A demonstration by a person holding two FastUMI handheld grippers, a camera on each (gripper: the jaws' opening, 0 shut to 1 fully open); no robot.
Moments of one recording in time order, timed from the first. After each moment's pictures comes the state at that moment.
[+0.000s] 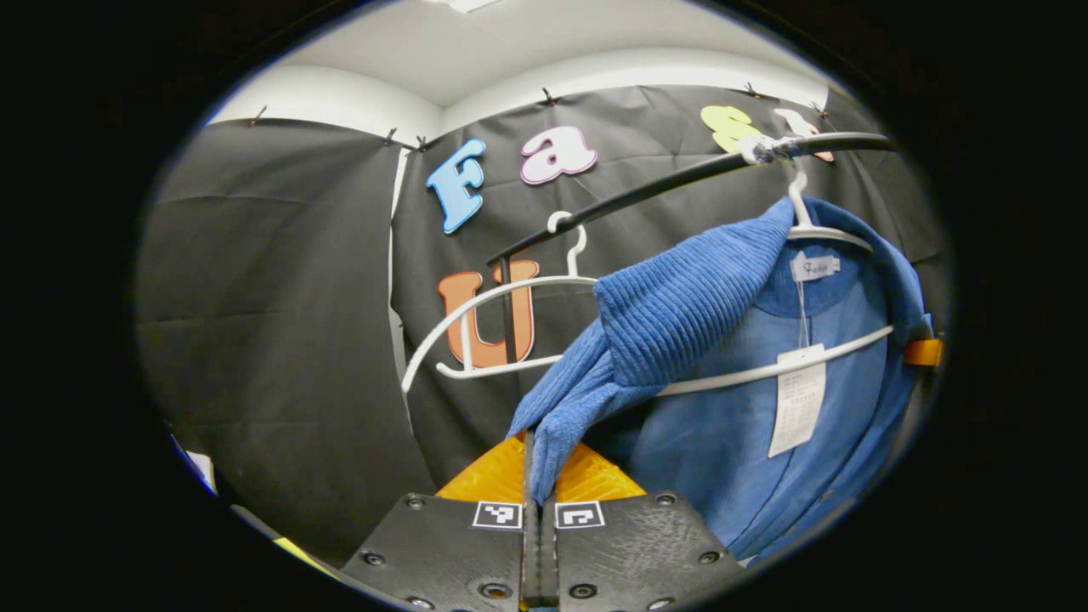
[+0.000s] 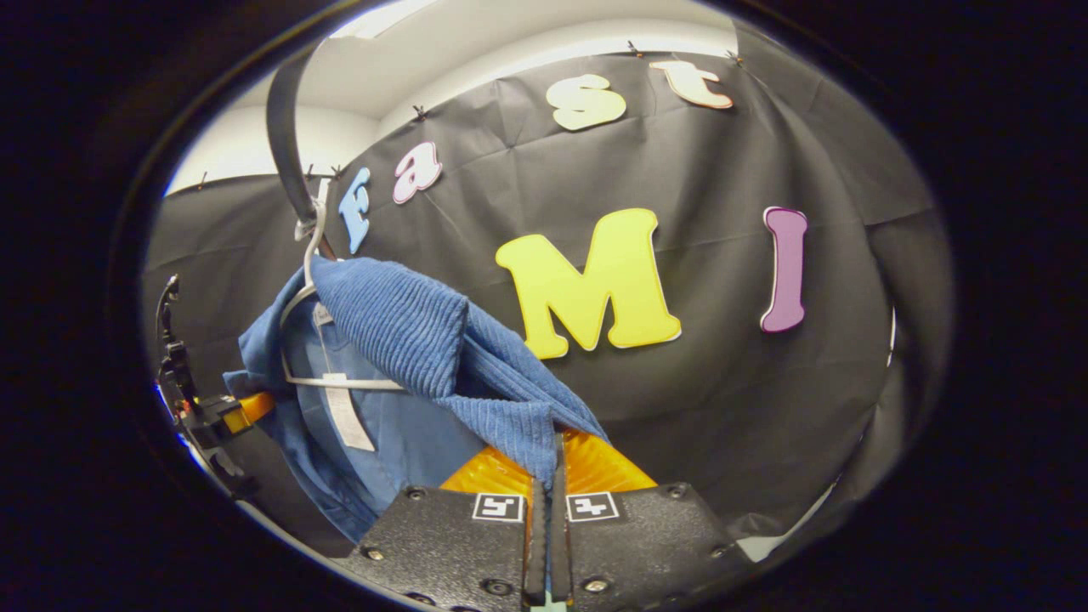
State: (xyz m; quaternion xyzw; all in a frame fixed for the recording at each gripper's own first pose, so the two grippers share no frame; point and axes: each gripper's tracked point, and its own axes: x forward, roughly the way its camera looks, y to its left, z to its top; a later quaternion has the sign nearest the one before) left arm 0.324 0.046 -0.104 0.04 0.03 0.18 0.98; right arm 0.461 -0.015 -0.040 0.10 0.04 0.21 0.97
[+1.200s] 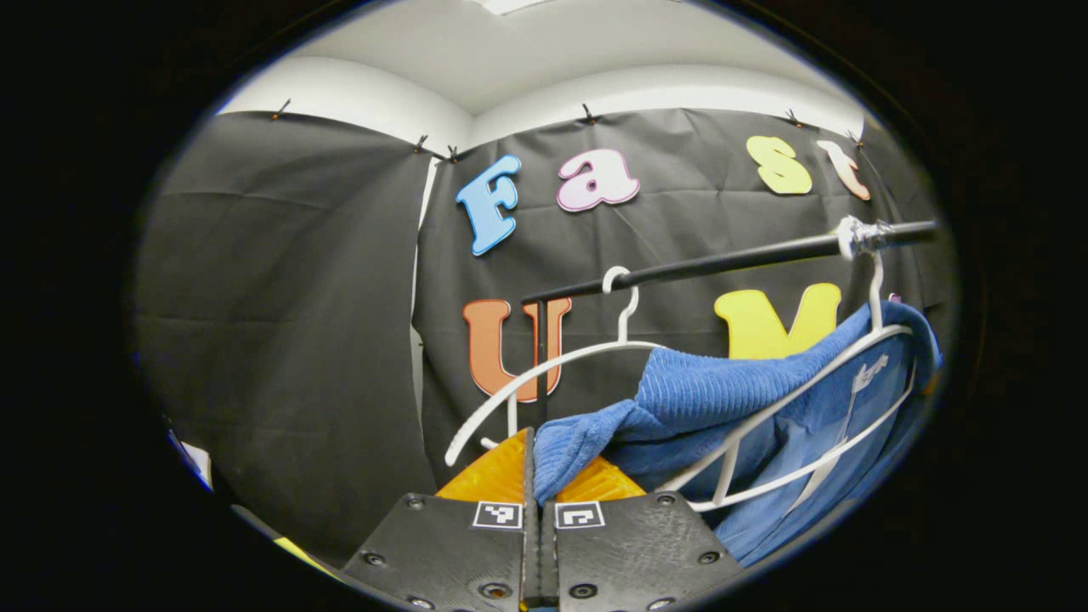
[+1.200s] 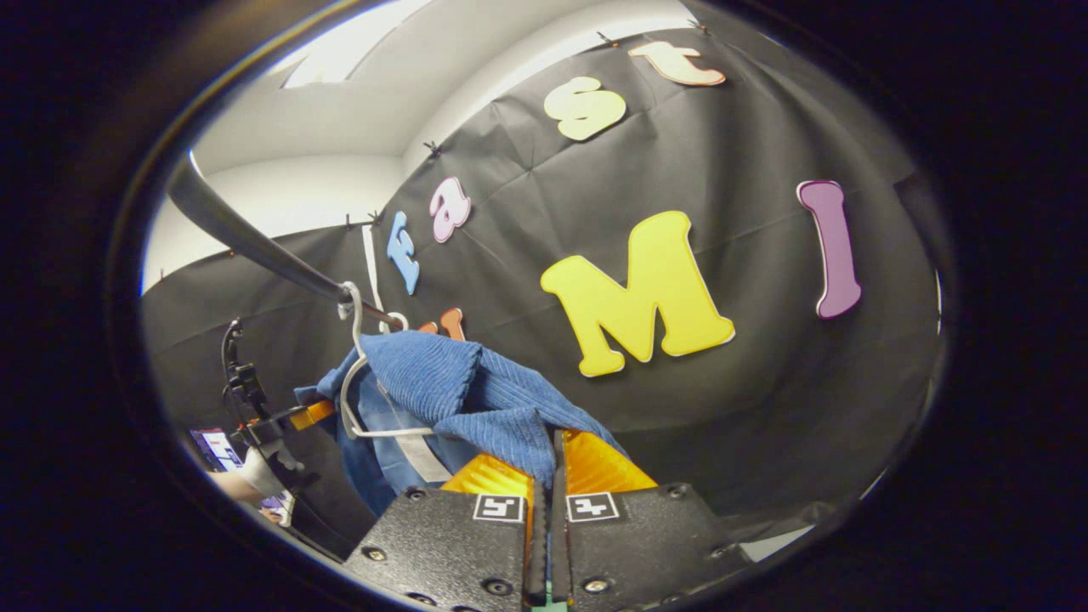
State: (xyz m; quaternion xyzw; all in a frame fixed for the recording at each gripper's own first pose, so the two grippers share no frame) left arm 0.336 0.086 -0.035 0.02 0.00 0.20 0.98; right arm 0.455 -0.028 -0.001 0.17 0.03 0.33 0.93
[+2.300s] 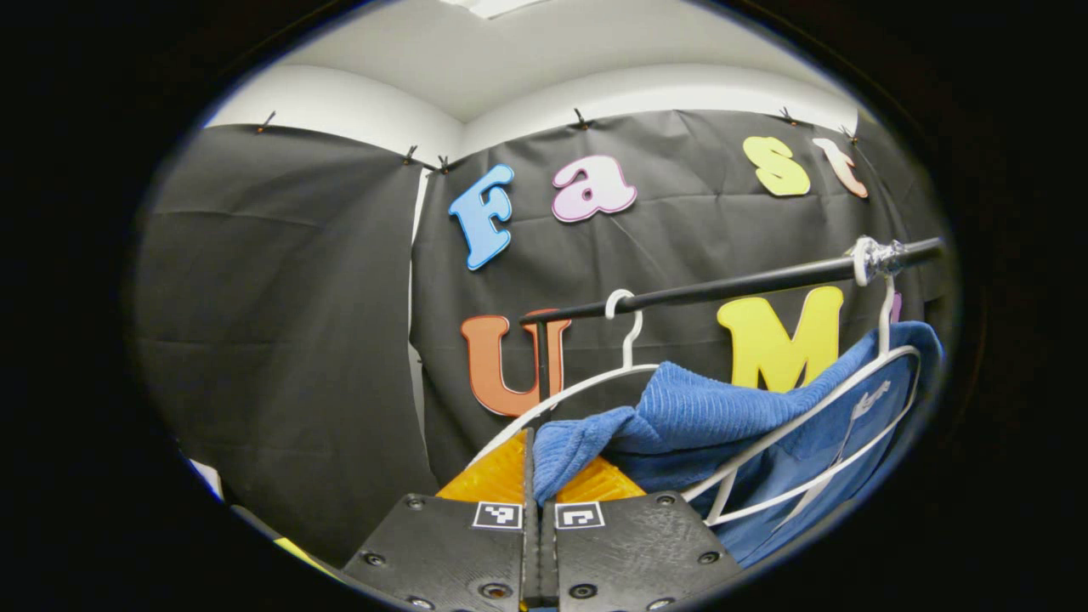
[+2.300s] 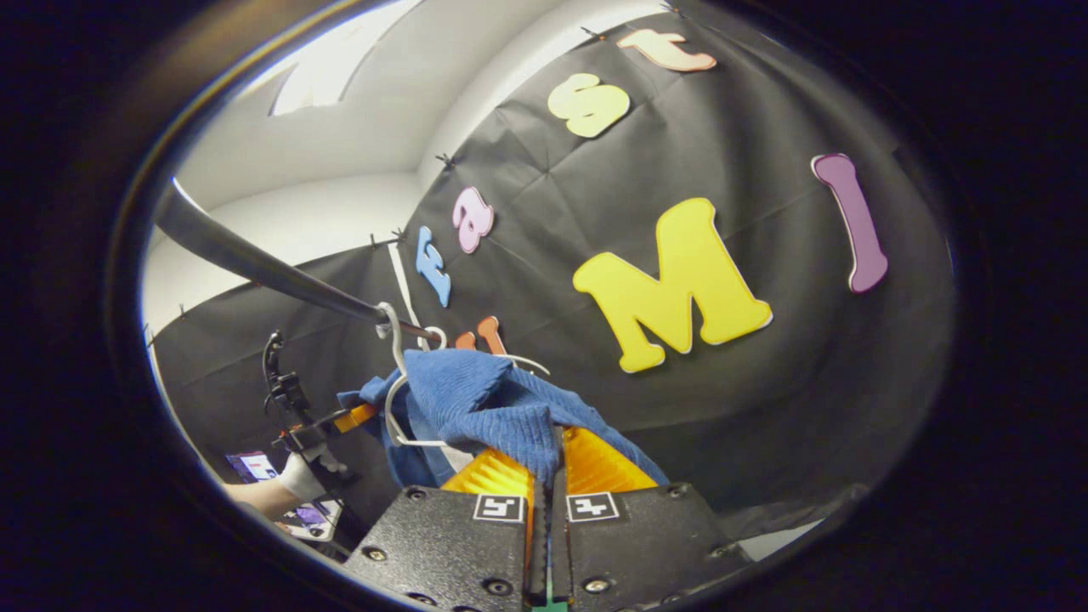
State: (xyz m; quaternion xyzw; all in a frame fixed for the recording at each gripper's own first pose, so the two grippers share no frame) left arm 0.347 0.094 -0.013 0.03 -0.01 0.20 0.98; right arm 0.433 -0.007 0.020 0.21 0.02 0.39 0.90
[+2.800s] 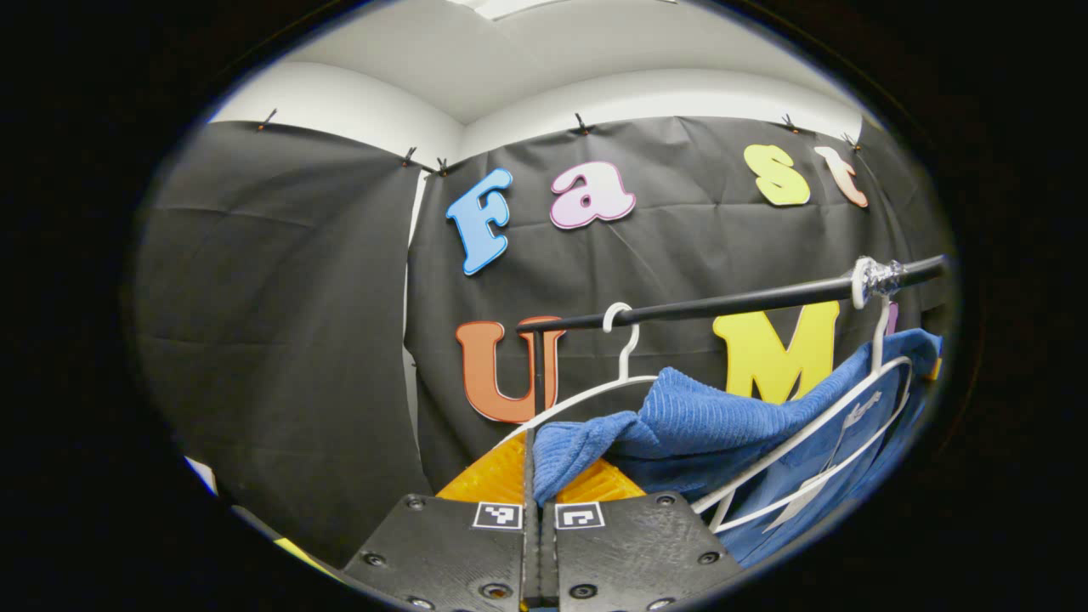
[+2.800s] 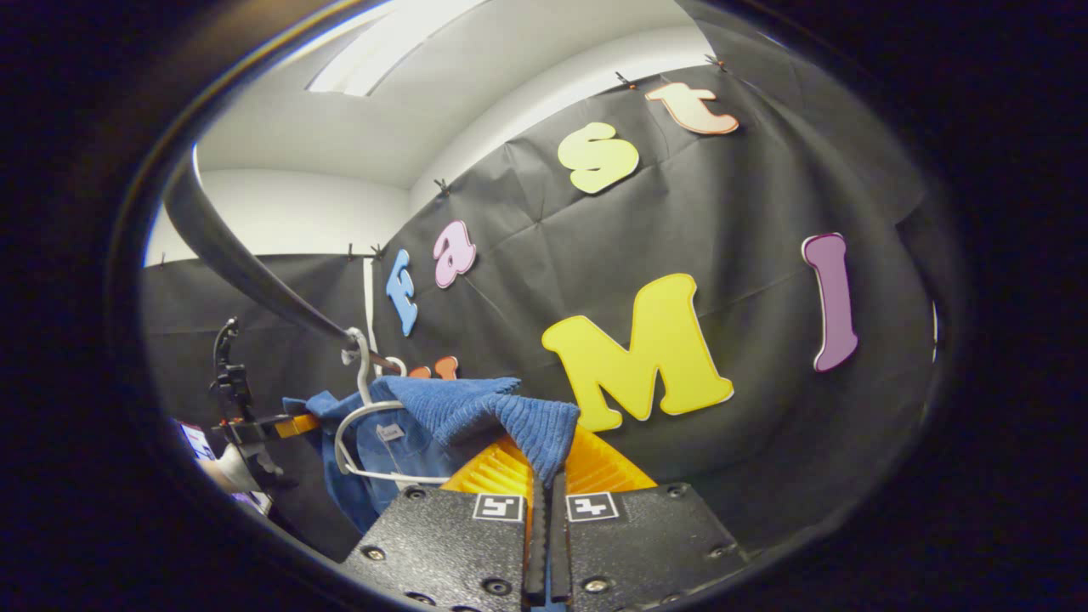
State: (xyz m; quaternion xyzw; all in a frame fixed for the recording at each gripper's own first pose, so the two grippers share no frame) left arm 0.349 0.093 -0.008 0.01 -0.01 0.19 0.98; right arm 0.463 -0.015 0.046 0.19 -0.08 0.32 0.93
